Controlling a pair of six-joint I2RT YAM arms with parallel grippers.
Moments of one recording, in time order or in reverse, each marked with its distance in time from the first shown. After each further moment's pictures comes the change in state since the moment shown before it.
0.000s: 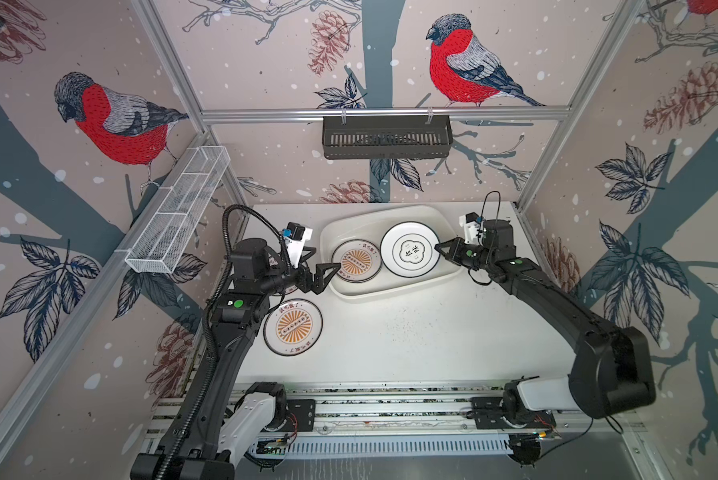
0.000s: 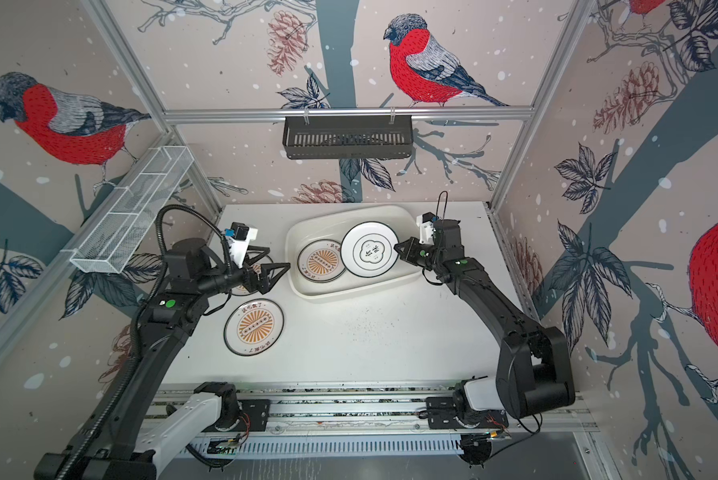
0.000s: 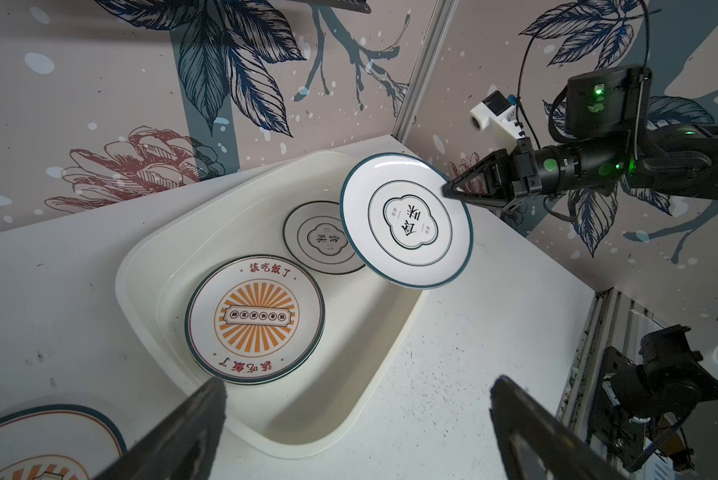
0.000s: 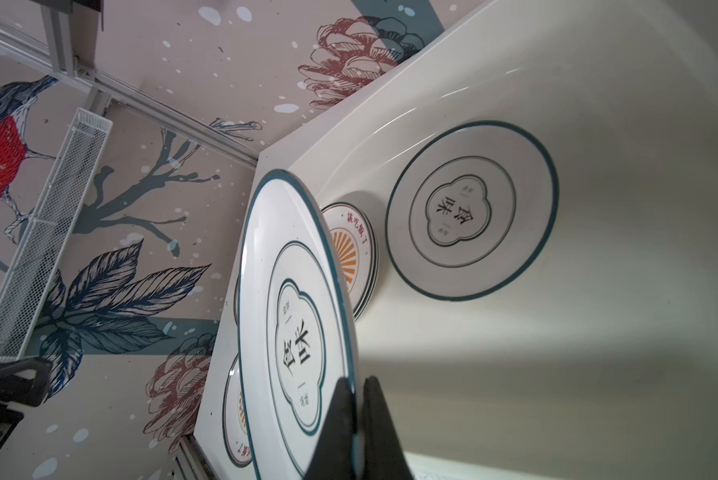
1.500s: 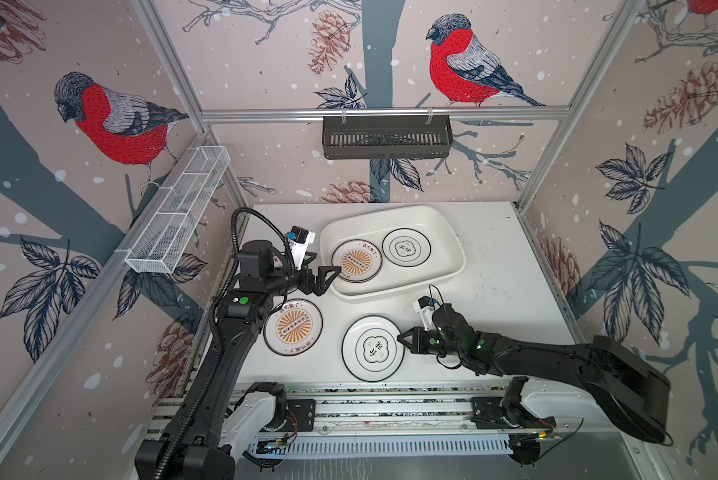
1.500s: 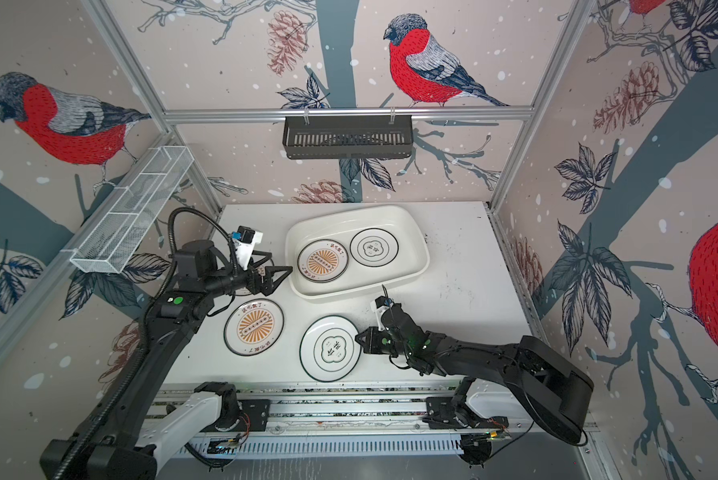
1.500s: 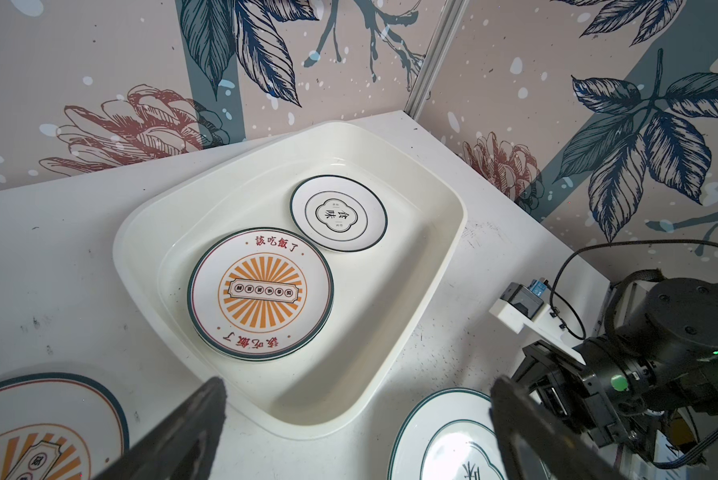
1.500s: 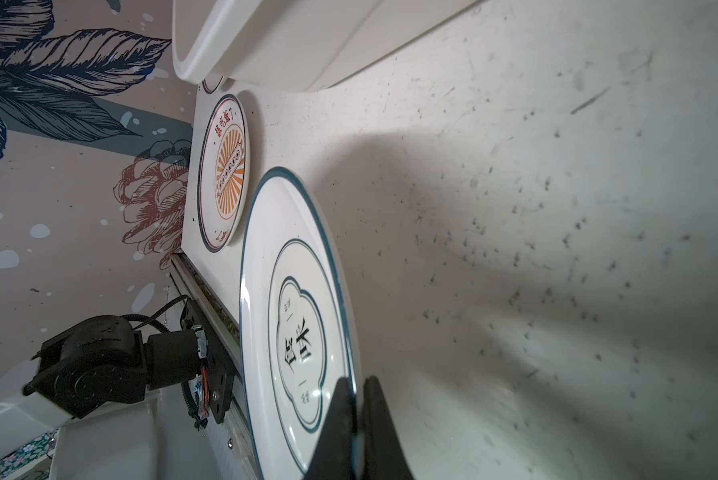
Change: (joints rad) left arm -0.001 0.034 -0.040 0.002 -0.027 0.018; right arm 0.709 -0.213 -0.652 0.371 0.269 0.332
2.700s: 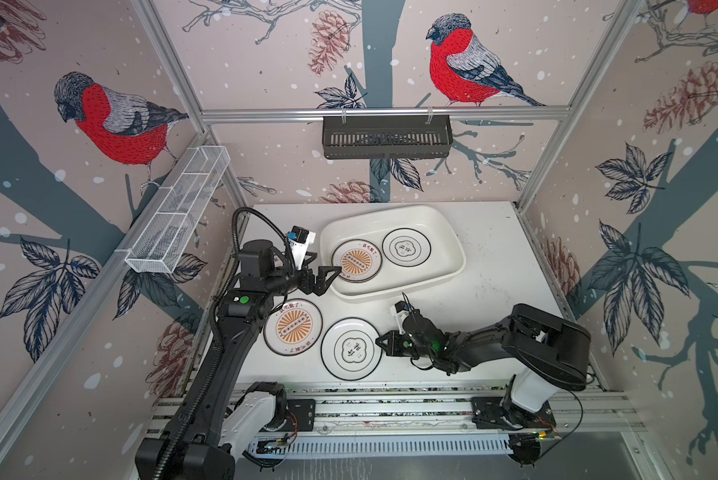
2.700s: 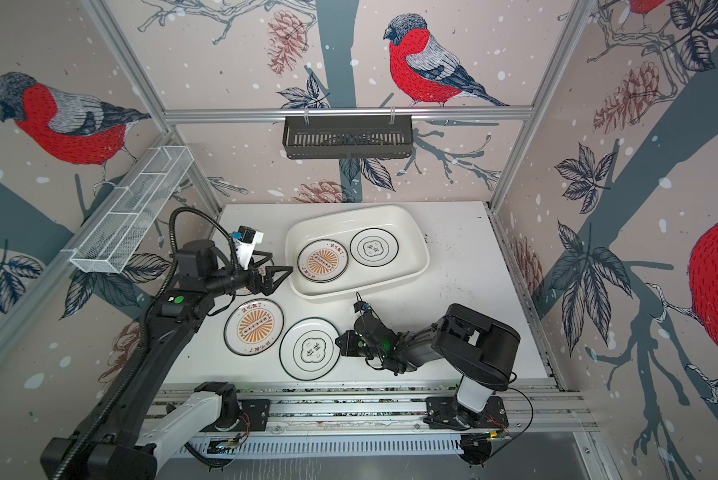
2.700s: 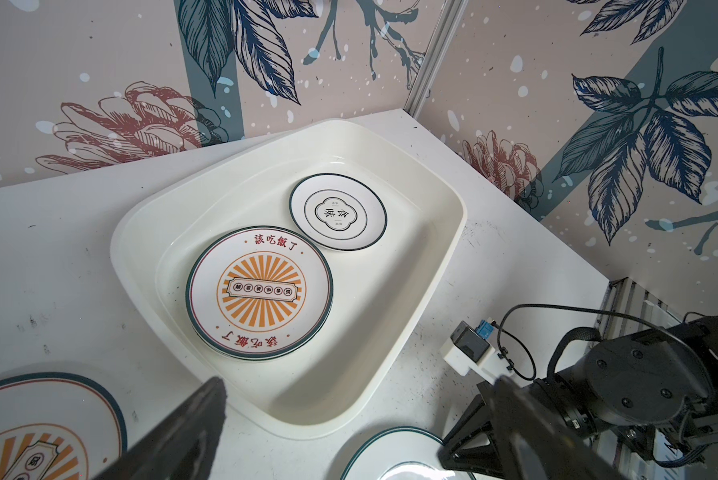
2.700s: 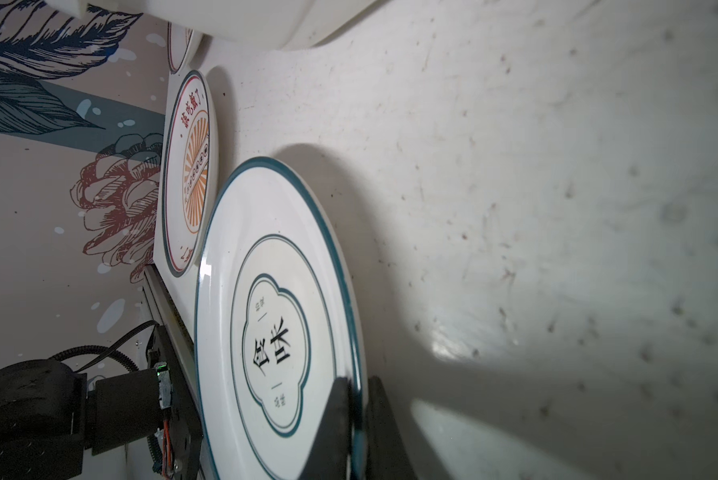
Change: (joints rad) left arm -0.002 0.005 0.000 0.000 0.001 0.000; right arm 0.134 0.458 0.107 0.338 0.116 0.075
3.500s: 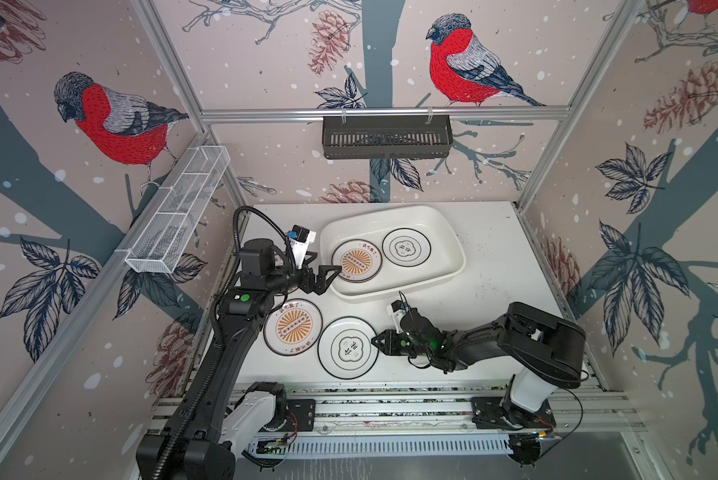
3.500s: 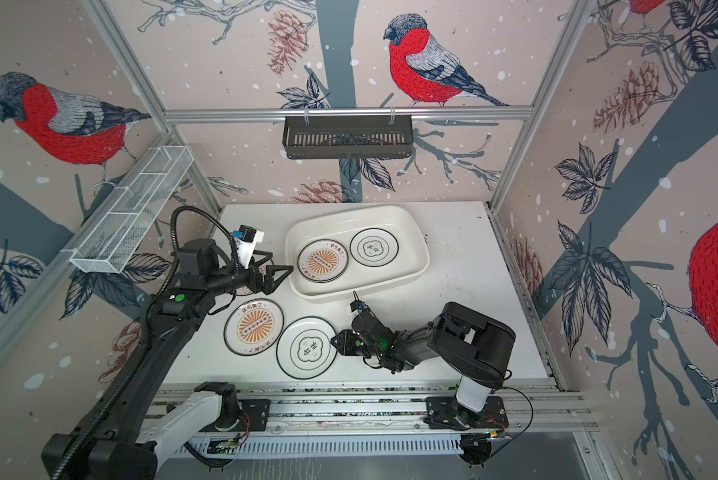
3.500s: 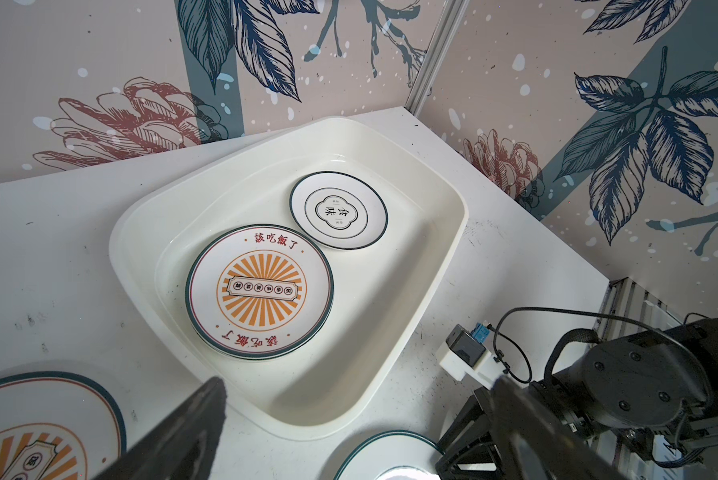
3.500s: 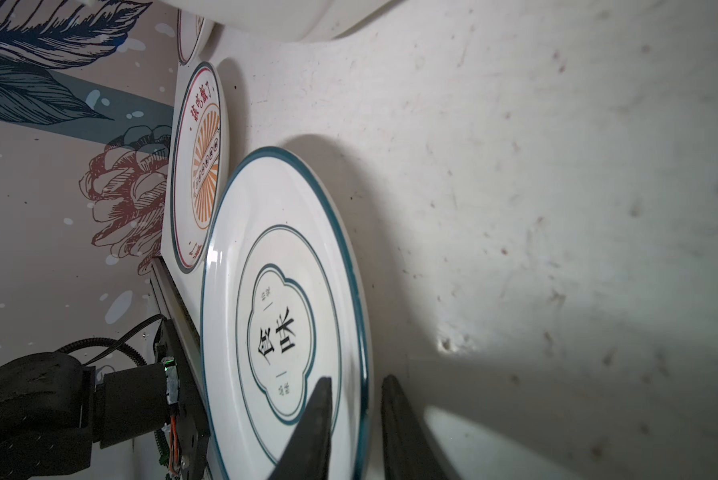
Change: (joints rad) left arm 0.000 0.015 0.007 -0.002 0.000 0.000; right arm -0.002 0.034 0.040 -0.002 -0.028 -0.014
